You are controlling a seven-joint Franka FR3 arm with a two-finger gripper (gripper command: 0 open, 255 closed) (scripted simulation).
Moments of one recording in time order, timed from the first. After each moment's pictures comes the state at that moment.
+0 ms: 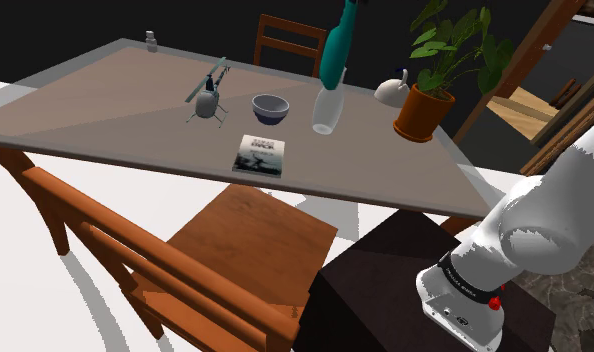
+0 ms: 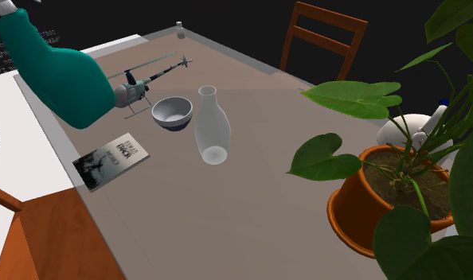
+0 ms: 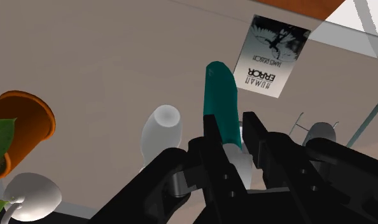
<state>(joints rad) 0.13 -0.02 0.14 -1.26 -0.12 1.25 0.63</state>
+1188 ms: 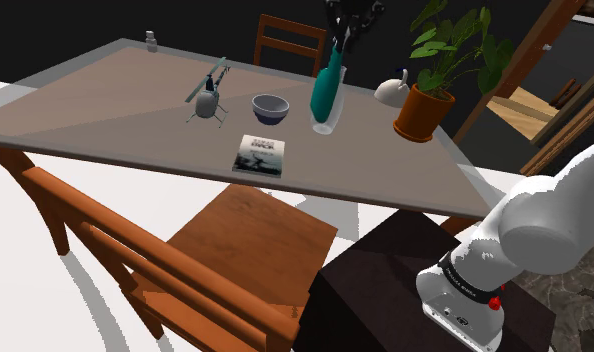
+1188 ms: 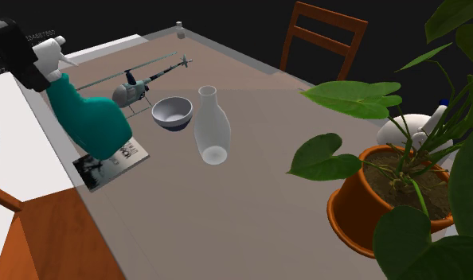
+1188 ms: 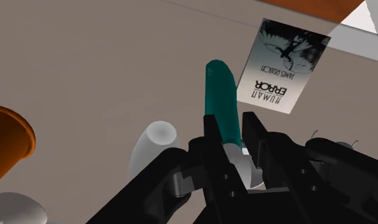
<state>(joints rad) 0.13 -0.15 0.12 -1.68 -0.10 1.54 0.65</state>
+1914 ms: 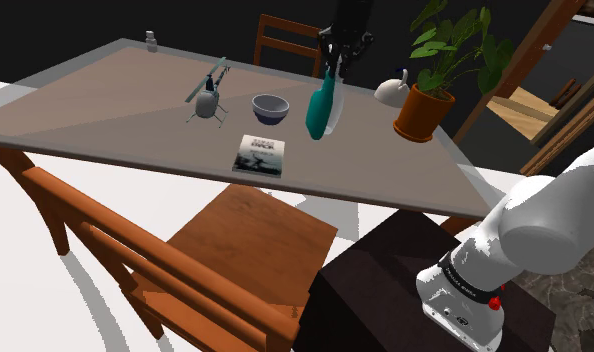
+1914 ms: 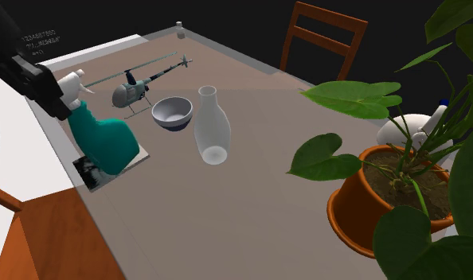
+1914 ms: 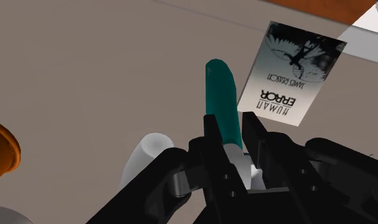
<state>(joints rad) 0.13 -0.18 0.12 -1.86 -0.10 1.69 0.66</state>
